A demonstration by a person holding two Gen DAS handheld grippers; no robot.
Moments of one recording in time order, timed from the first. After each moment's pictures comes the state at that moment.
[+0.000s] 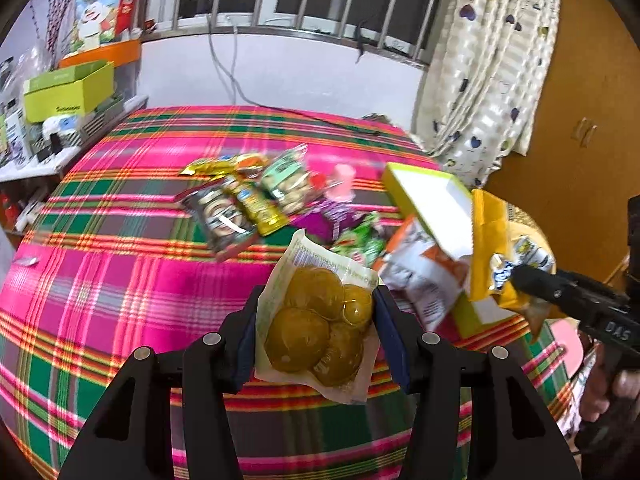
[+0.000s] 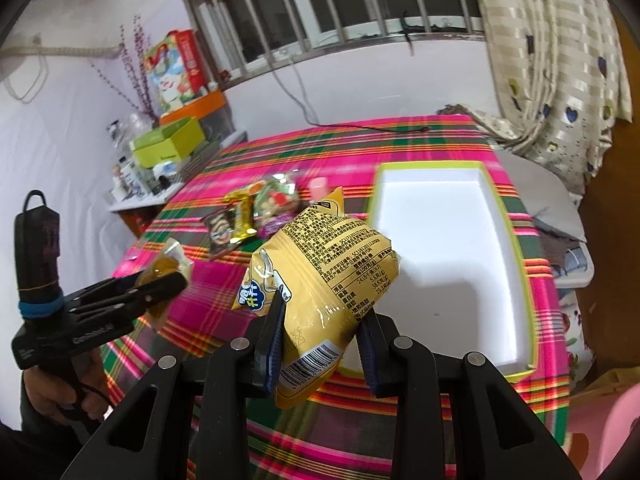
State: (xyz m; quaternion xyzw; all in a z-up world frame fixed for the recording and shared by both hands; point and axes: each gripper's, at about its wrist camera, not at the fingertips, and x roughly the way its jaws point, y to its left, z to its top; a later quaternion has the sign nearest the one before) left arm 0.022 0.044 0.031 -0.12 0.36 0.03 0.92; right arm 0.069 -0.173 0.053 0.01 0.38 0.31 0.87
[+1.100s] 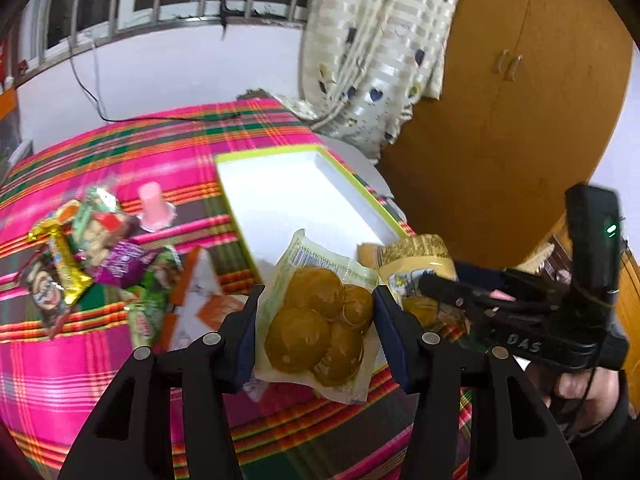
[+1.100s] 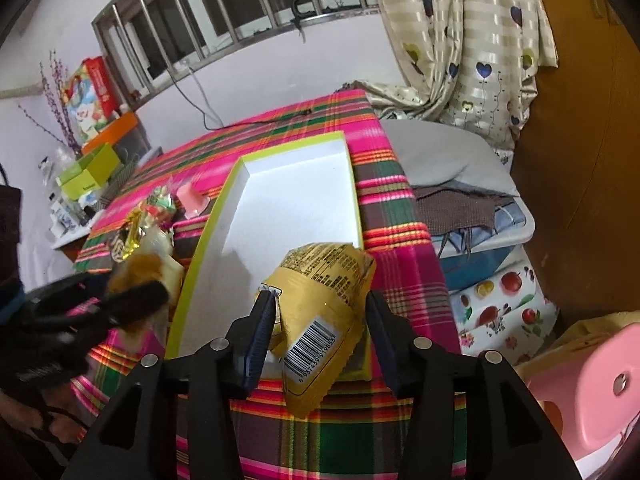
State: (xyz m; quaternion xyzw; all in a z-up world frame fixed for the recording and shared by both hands) left arm 0.111 -0.088 0.033 -0.06 0.40 -0.13 0.90; right arm 0.113 -0.274 0.019 0.05 0.41 0.19 0.89
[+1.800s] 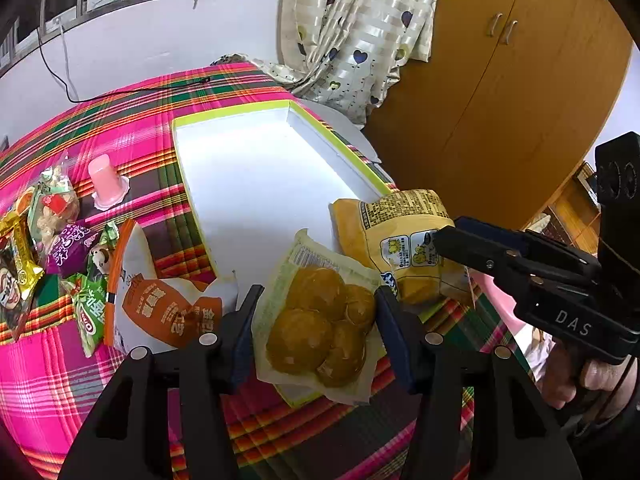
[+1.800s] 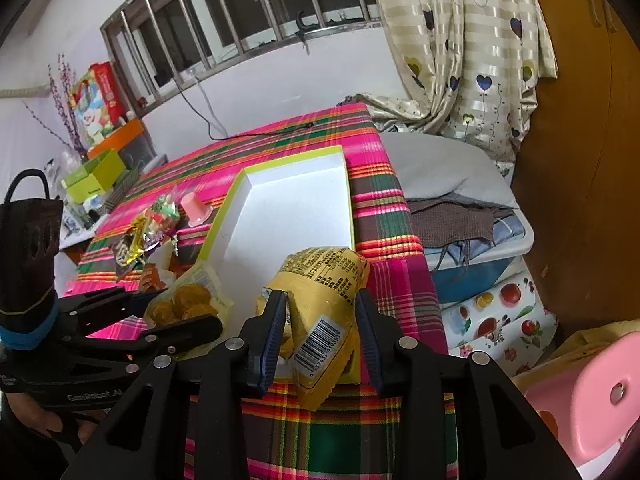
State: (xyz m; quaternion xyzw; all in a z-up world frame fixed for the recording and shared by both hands) left arm 0.125 -0.116 0.006 -0.04 0.45 -0.15 0.88; right arm 0.107 -0.280 0.025 0.04 0.39 0.20 0.90
